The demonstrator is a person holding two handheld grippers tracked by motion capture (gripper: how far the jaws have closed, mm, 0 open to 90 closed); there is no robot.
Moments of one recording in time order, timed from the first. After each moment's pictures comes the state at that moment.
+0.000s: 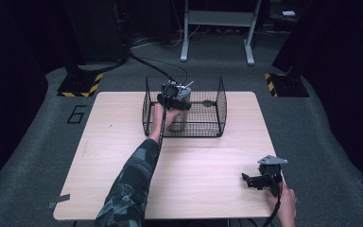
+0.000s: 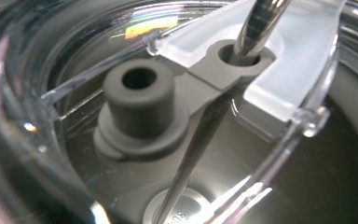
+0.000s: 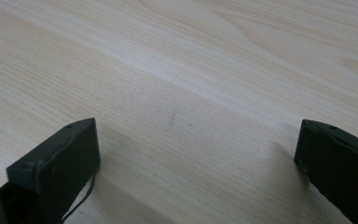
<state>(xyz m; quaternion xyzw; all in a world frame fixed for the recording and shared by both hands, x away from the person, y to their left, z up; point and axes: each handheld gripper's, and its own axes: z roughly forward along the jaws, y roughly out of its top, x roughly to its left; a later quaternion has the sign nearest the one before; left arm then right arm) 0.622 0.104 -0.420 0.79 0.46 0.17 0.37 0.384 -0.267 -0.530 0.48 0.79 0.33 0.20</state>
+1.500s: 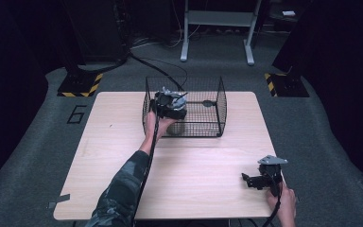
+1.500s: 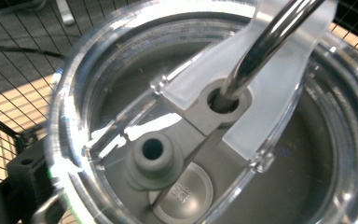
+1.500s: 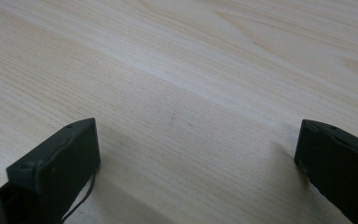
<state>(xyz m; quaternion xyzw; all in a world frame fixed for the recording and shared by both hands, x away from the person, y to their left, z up) 0.574 0.124 -0.414 0.79 0.43 0.21 0.39 0.384 -0.268 -0.530 0.47 0.79 0.33 0.20</state>
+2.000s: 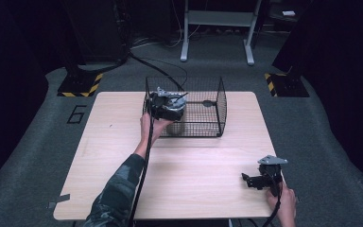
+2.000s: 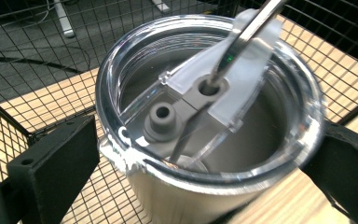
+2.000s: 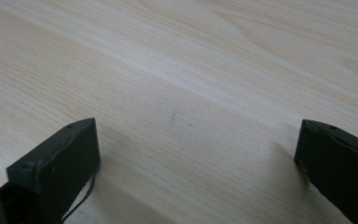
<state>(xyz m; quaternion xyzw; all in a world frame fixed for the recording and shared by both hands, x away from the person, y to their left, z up) 0.554 0.138 -0.402 0.78 0.42 0.21 0.42 0.384 -0.268 -0.530 0.47 0.79 0.33 0.20</state>
